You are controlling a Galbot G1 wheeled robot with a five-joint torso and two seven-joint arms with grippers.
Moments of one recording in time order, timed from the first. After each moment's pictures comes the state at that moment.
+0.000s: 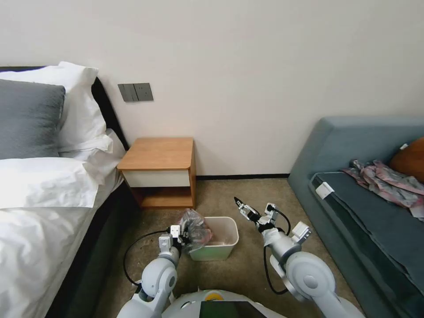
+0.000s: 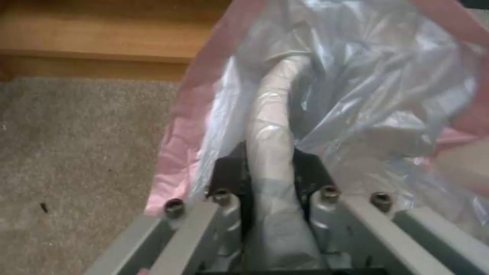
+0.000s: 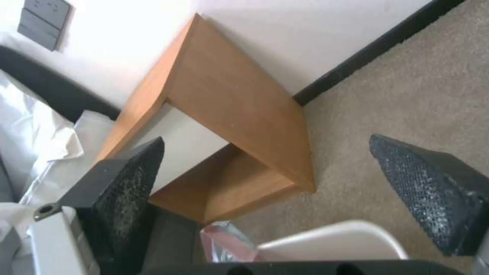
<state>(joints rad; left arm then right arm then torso) 1.51 -1.35 -0.27 -2.09 -0.44 0.60 -0.36 -1.51 1.04 0.35 2.38 1.25 -0.21 0.43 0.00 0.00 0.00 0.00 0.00</state>
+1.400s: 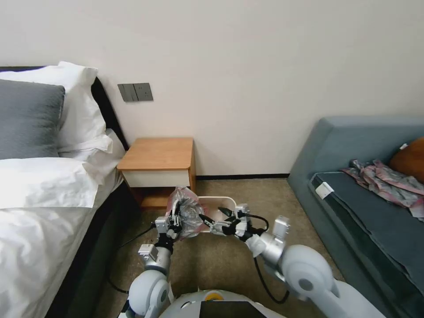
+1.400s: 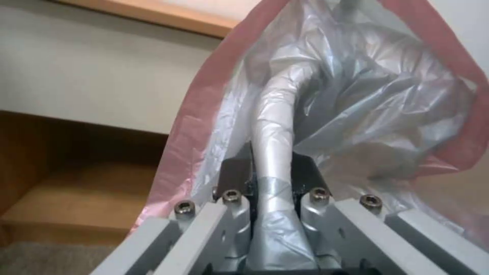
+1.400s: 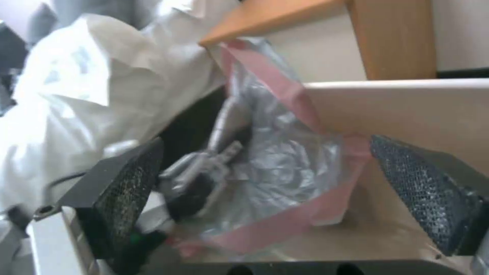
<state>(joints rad) 1.66 -1.38 -0.35 -2.19 -0.31 0.03 -0.15 -1.31 0.88 0.14 2.43 1.08 -0.45 0.18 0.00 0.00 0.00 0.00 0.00</state>
